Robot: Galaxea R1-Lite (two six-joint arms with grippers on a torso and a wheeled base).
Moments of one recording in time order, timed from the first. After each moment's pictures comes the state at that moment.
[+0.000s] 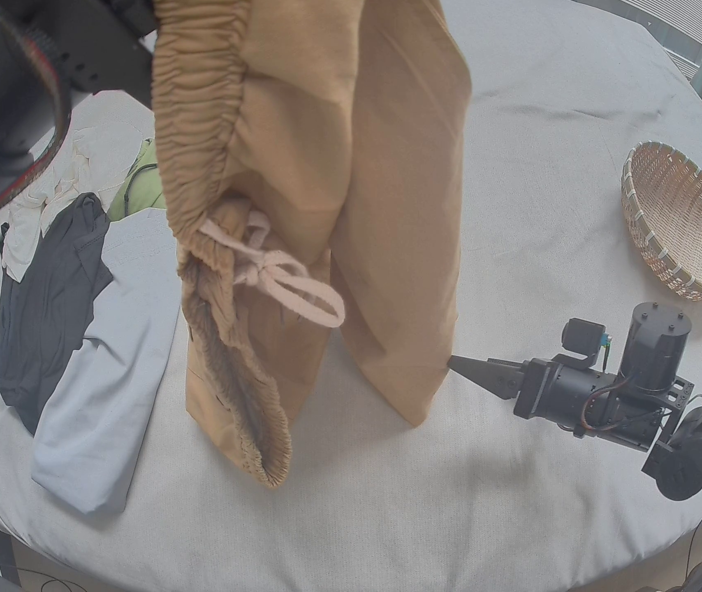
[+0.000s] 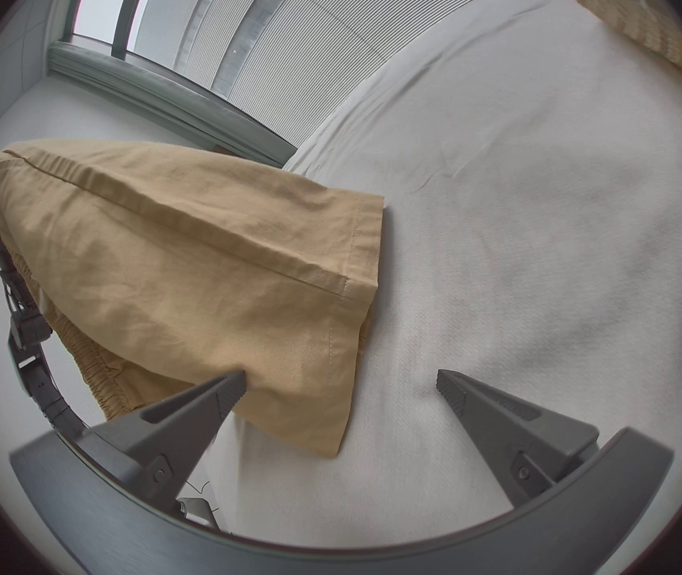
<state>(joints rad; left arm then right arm) -0.79 1.38 -1.12 -0.72 -0.51 -0.78 0.51 1.83 -0.44 -1.21 0.28 0.53</state>
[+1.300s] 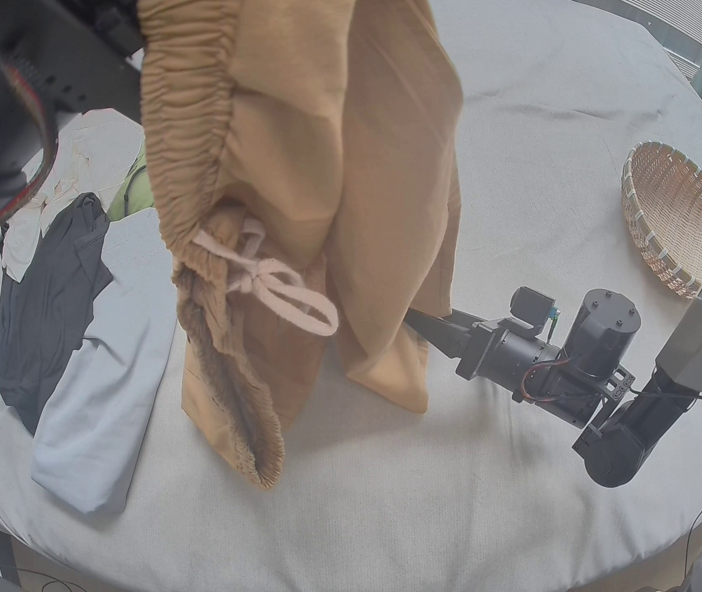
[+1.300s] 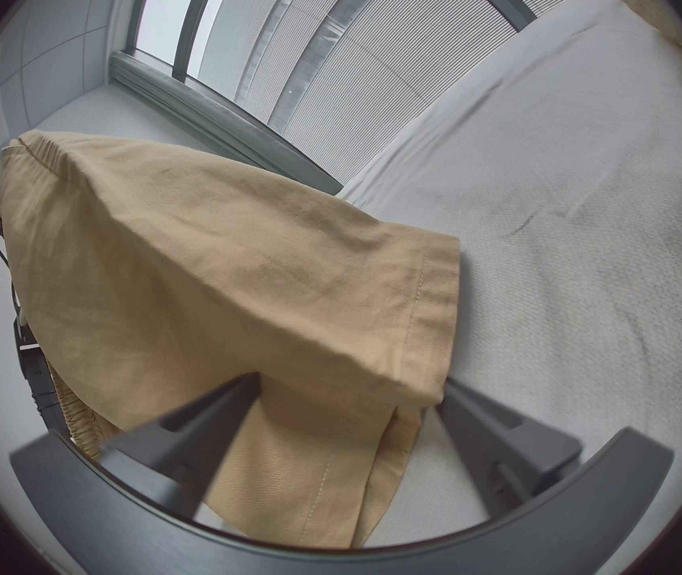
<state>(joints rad) -0.79 1.37 -1.08 -0.76 -0.51 -0.78 0.54 2.08 -0.65 -1.53 0.32 0.50</state>
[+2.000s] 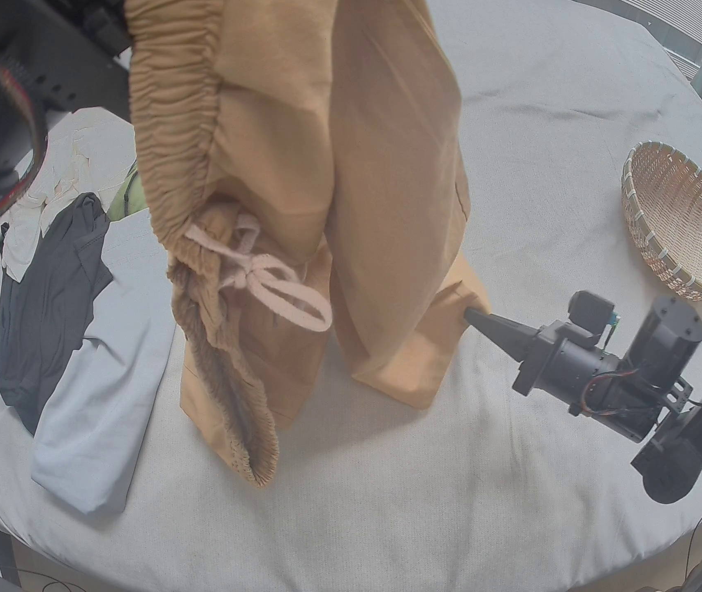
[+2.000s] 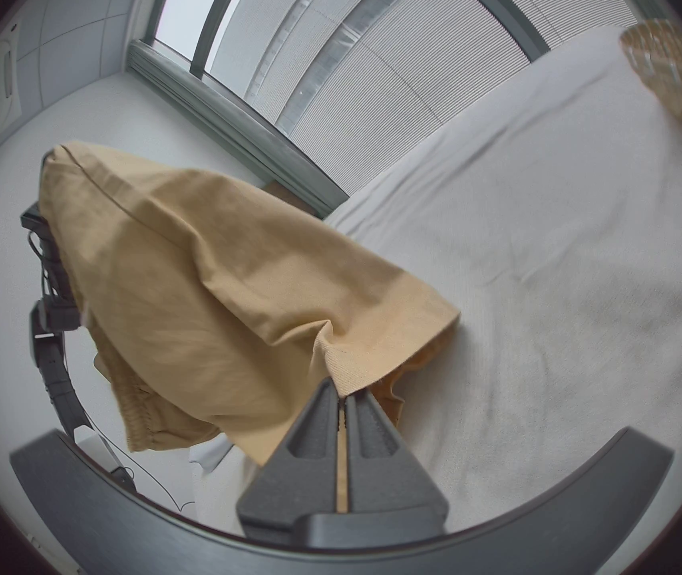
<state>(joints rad) -0.77 1.36 -1.08 -0.76 -0.51 -0.78 0.51 1.81 -0.40 -1.53 0.31 0.44</state>
